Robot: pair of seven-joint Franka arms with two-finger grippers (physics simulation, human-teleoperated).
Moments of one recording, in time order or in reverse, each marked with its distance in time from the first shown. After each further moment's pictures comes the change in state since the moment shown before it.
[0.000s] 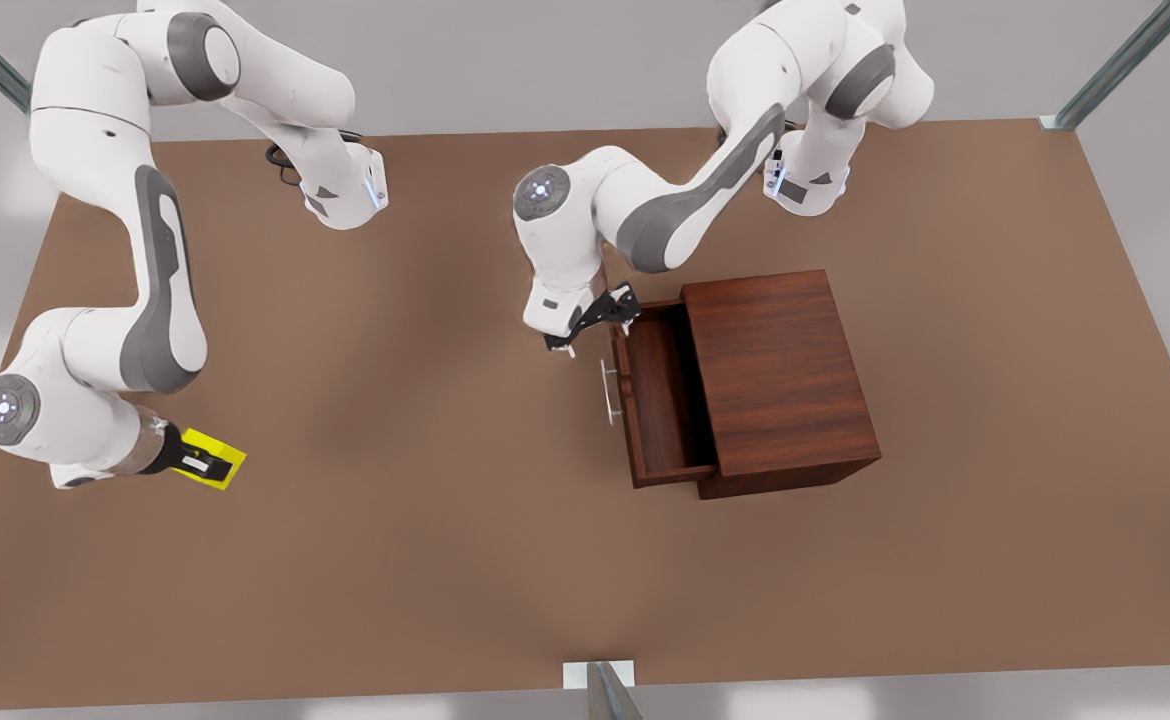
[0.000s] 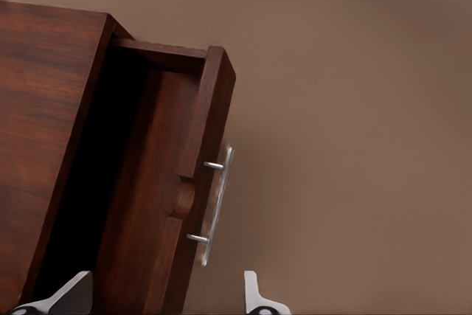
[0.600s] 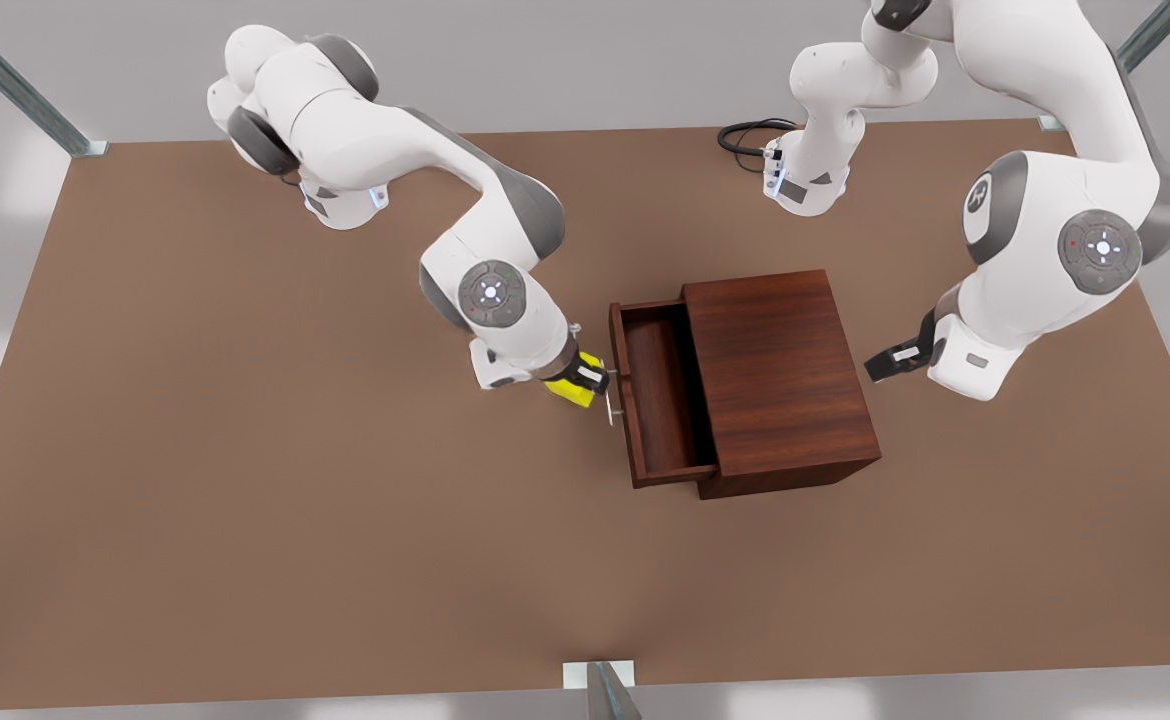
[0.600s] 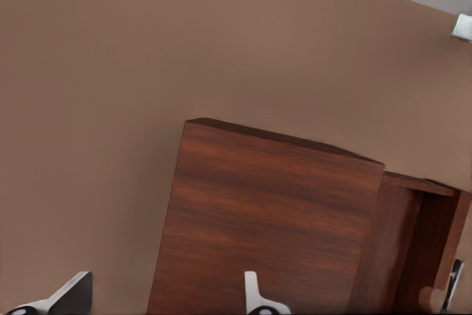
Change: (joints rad) left arm 0.676 -0.310 0.007 -0.217 -0.298 -0.084 0.746; right arm 0.753 0.288 0.051 0.510 0.101 -0.064 0.851
